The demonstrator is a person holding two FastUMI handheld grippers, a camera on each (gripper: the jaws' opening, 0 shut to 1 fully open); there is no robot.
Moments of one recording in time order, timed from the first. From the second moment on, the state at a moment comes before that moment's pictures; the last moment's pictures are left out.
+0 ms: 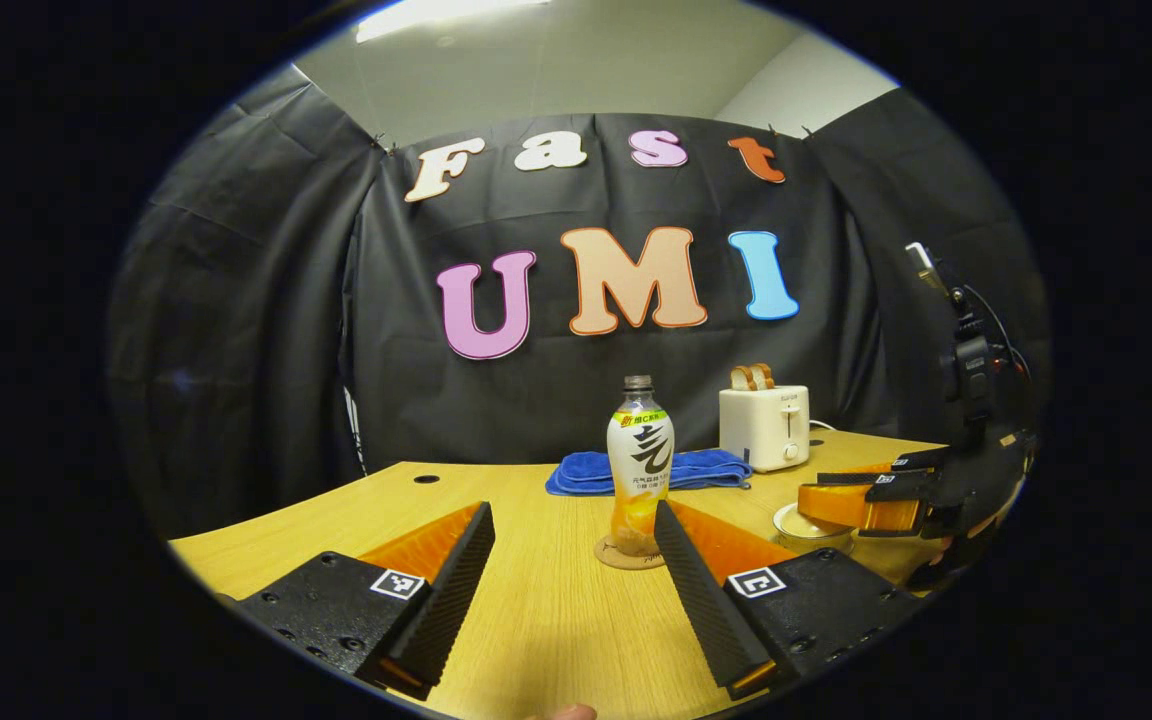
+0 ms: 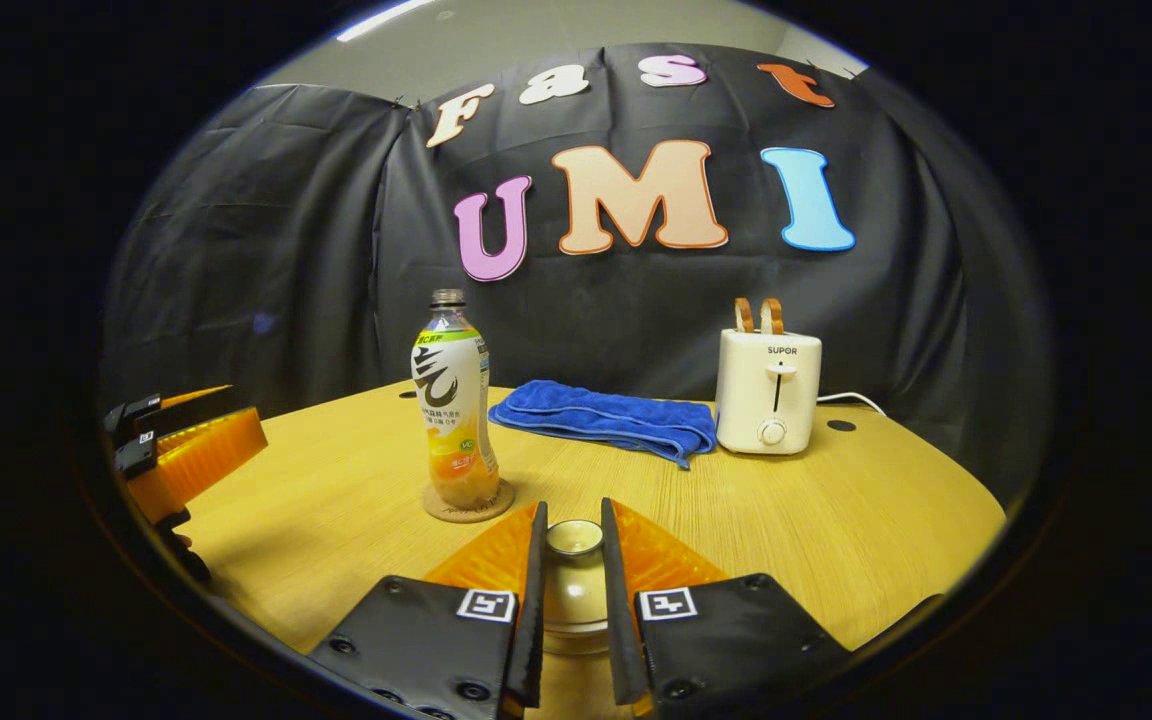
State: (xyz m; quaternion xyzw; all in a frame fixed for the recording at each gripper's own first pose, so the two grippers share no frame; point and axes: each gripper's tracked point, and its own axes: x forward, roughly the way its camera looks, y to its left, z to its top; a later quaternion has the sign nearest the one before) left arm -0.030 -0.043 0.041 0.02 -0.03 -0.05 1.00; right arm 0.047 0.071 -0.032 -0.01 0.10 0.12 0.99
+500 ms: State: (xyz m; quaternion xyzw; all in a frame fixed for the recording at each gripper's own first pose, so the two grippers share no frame) left arm -0.034 -0.049 0.034 -0.01 -0.02 -0.05 1.00; right arm 0.033 0.065 -0.025 0.00 0.09 0.11 0.99
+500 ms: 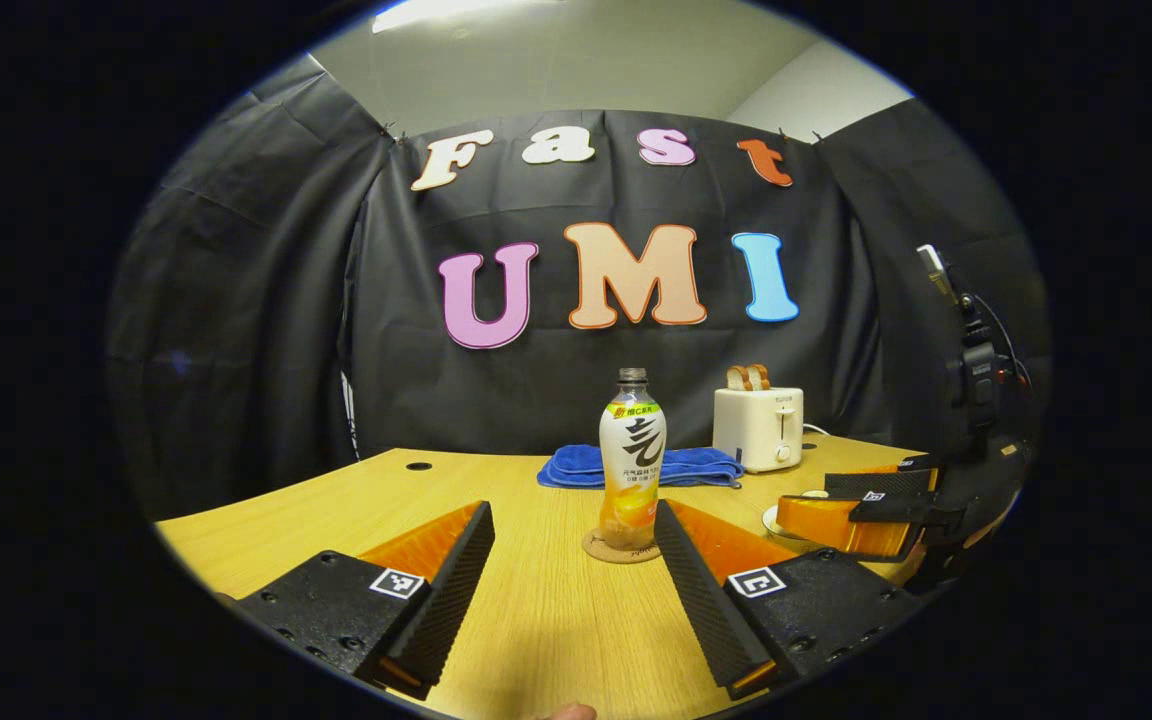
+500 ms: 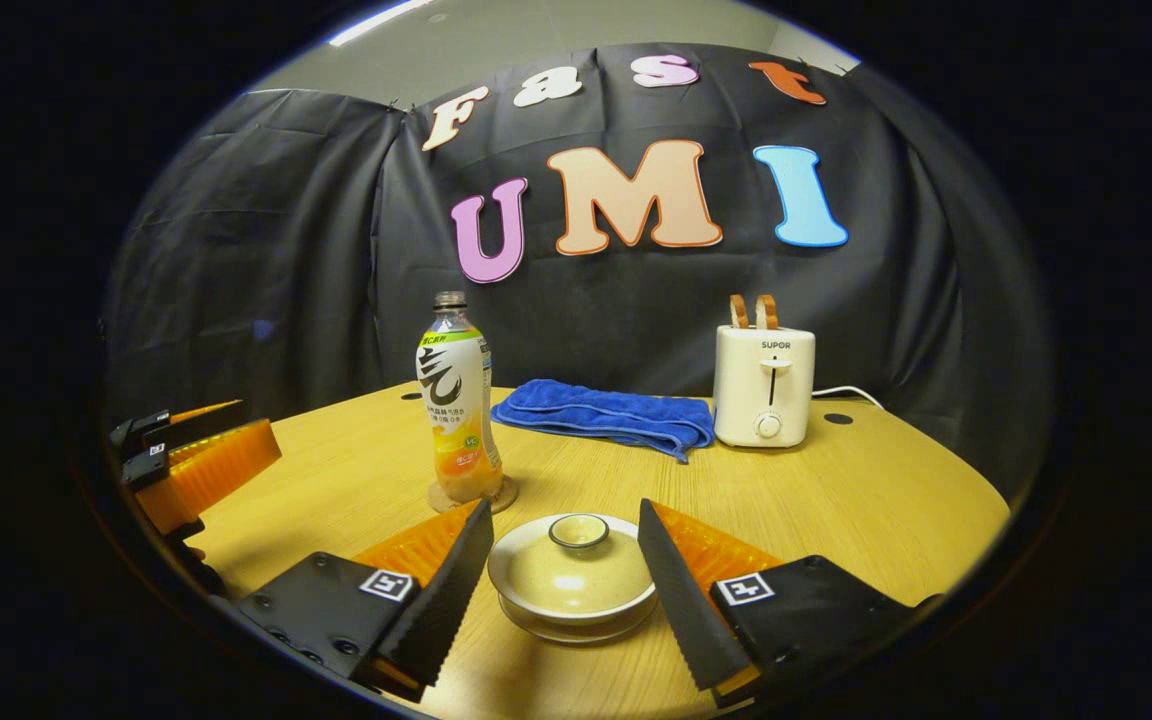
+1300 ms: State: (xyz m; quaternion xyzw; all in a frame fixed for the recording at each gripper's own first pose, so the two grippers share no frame) left arm -0.037 -0.061 0.024 0.00 -0.03 -0.05 1.00; right arm -0.036 0.026 -0.010 -0.01 0.03 0.02 1.00
